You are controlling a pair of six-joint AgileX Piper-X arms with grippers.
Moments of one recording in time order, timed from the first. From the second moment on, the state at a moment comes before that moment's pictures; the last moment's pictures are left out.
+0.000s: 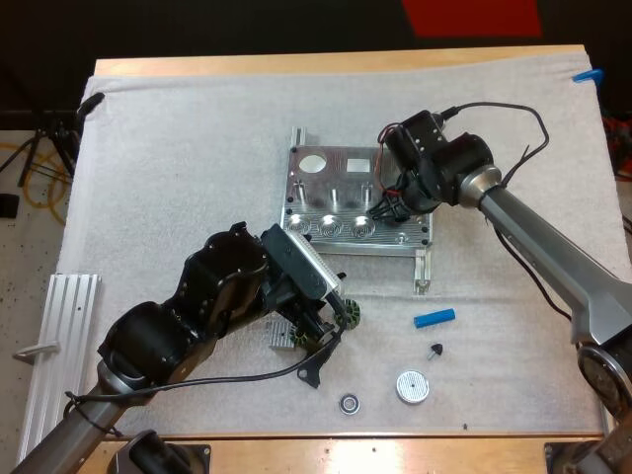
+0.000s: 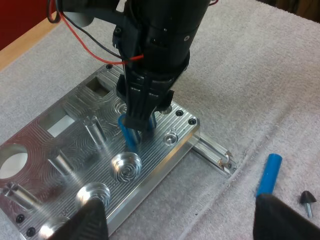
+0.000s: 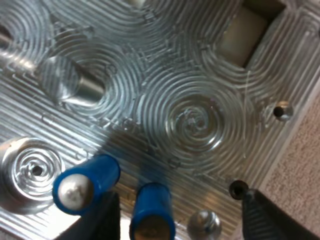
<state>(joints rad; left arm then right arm) -0.71 0.92 -0.96 0.75 0.10 -1.64 0.56 1.84 -1.50 0.96 0.10 -1.82</state>
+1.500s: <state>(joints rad) -0.71 0.92 -0.96 0.75 0.12 -1.59 0.56 0.98 -1.29 1.23 -0.02 -1.74</state>
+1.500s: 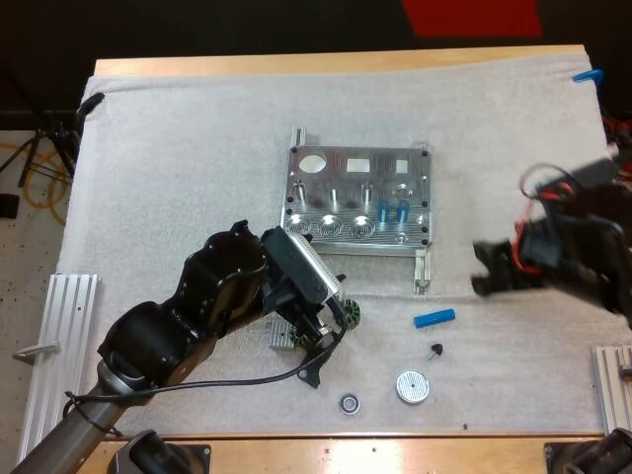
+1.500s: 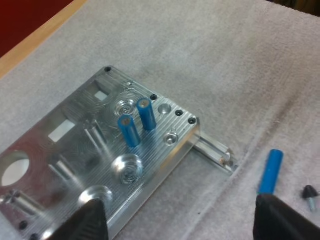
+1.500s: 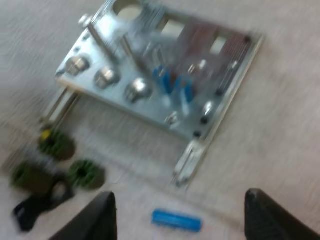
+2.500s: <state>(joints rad) -0.92 1.01 -0.96 0.80 0.31 -1.38 0.56 0.81 -1.07 1.41 -0.04 -1.63</state>
